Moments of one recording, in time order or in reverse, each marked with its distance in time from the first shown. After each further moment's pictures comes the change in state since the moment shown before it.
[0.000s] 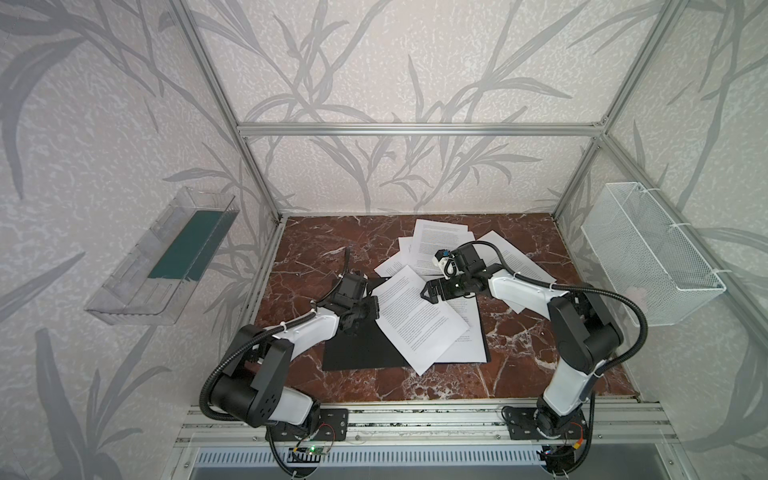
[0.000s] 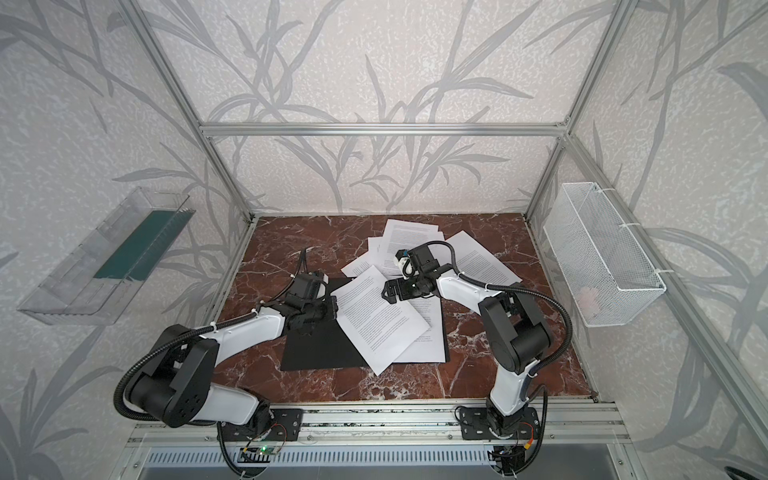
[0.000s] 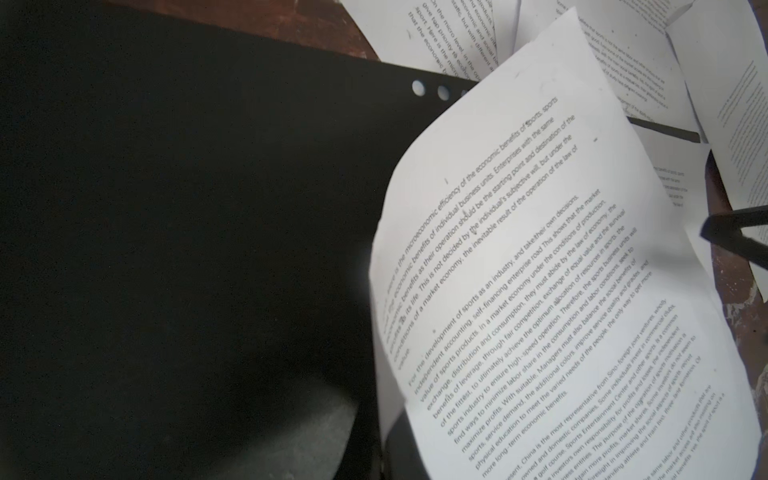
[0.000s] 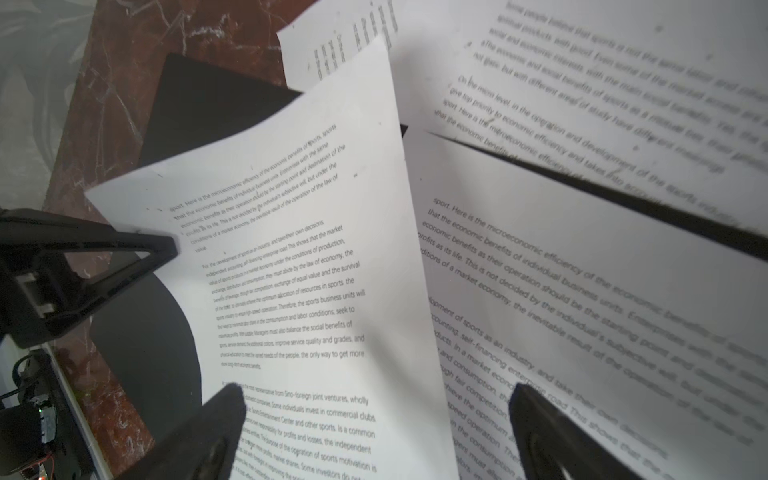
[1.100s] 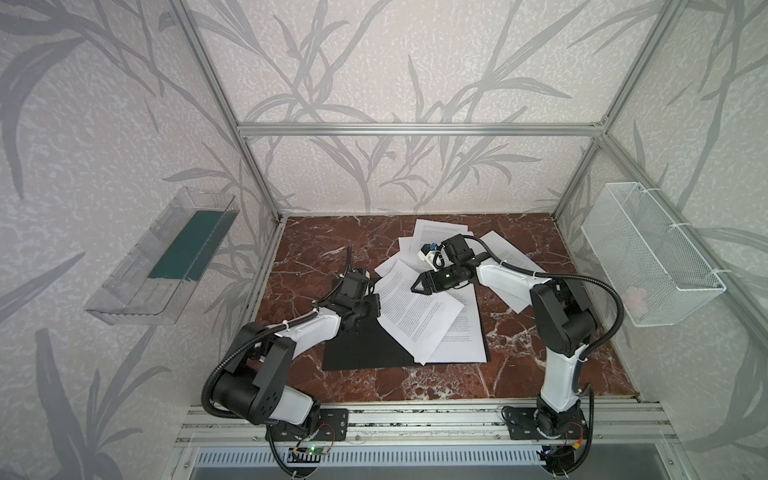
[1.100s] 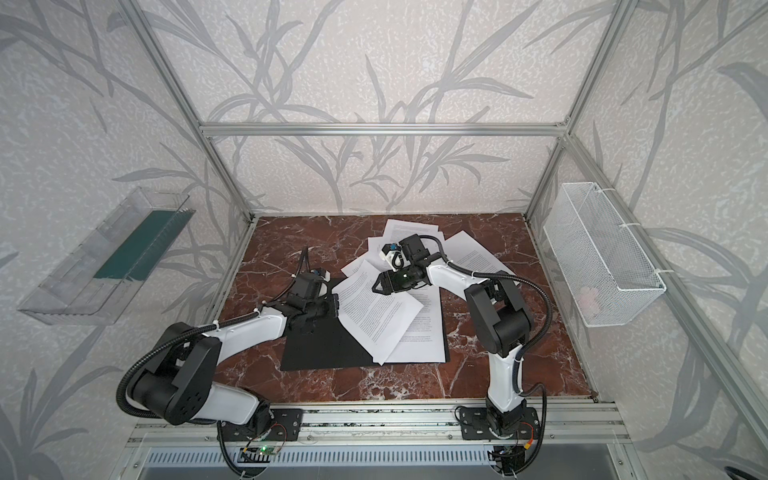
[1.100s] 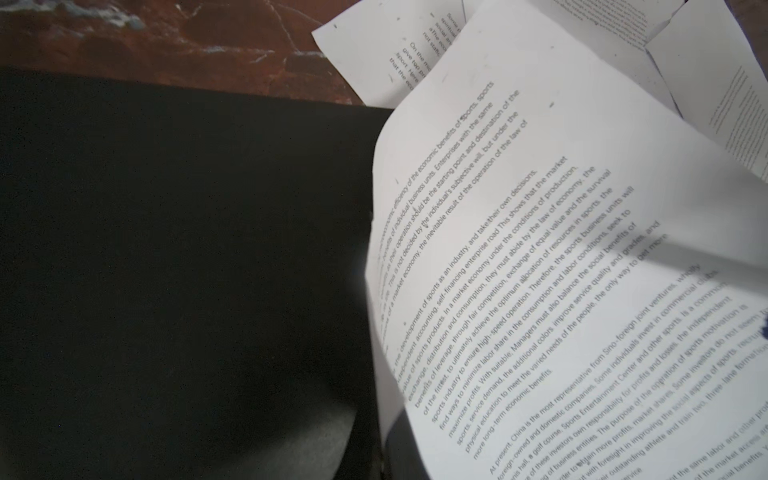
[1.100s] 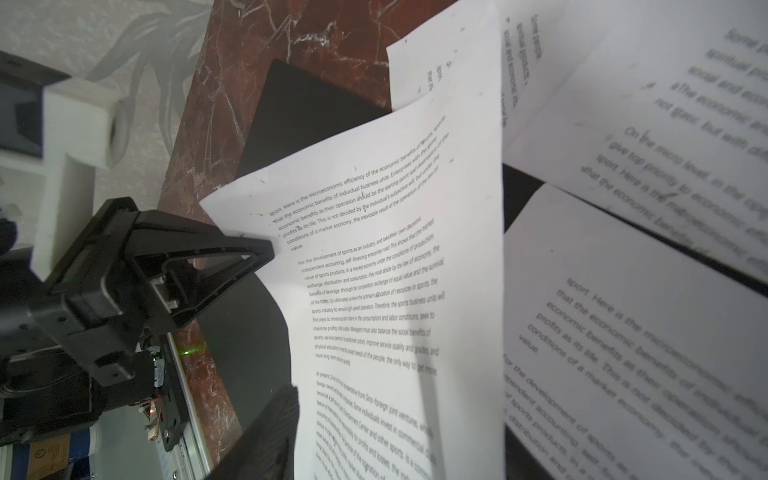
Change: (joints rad) left arm -0.018 0.014 -0.001 0.062 -0.039 0.046; right arm -0.005 0.149 0.211 -0.062 -0.234 -0.026
